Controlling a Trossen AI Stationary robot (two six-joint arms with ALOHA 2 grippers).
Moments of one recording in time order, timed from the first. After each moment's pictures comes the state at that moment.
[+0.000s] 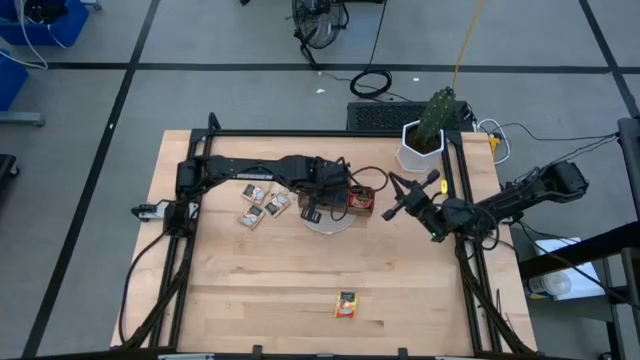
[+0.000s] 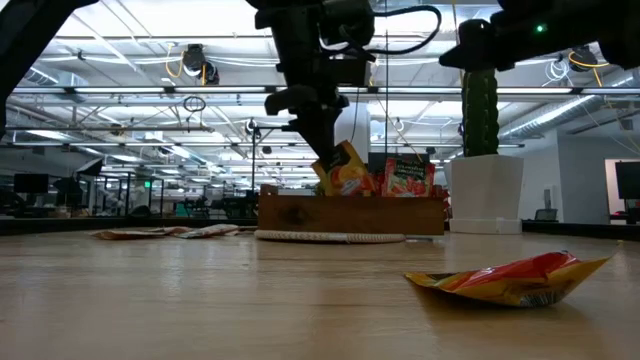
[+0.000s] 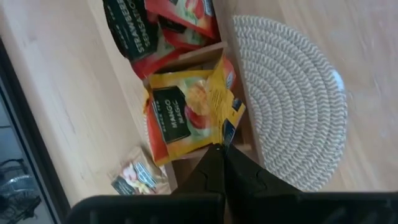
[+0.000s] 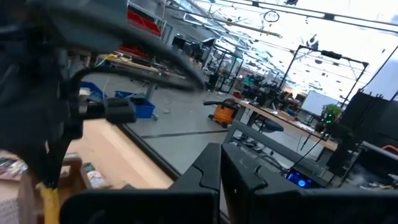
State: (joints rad) left arm 0.13 2.04 1.76 -0.92 -0.14 0.56; right arm 0.26 1.10 0.33 1.02 1.13 -0.58
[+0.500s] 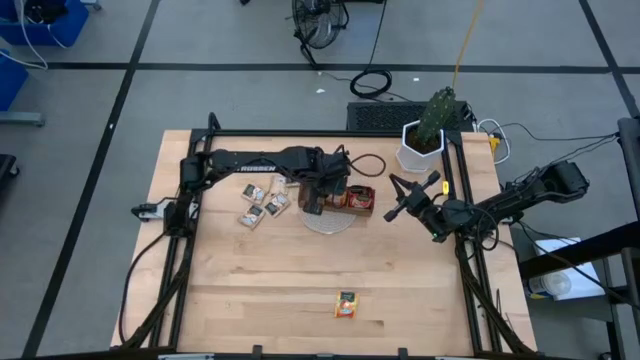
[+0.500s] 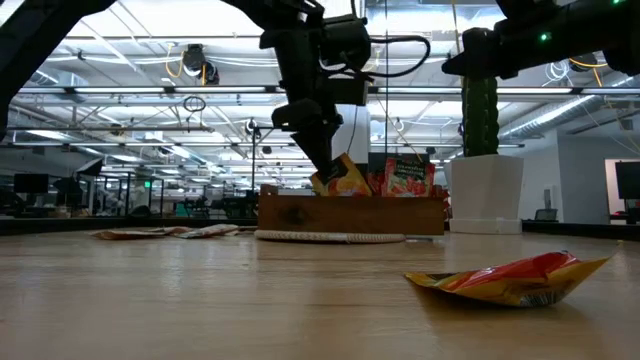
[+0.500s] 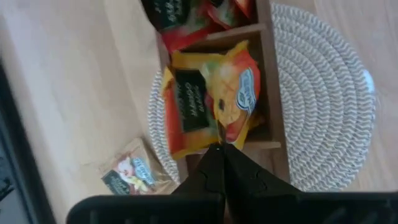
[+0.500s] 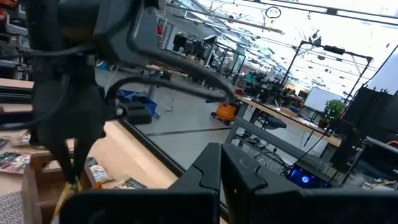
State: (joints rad) left arm 0.20 2.07 1.76 -0.91 -0.07 0.52; right arm 0.26 1.09 0.29 1.03 1.12 -0.53
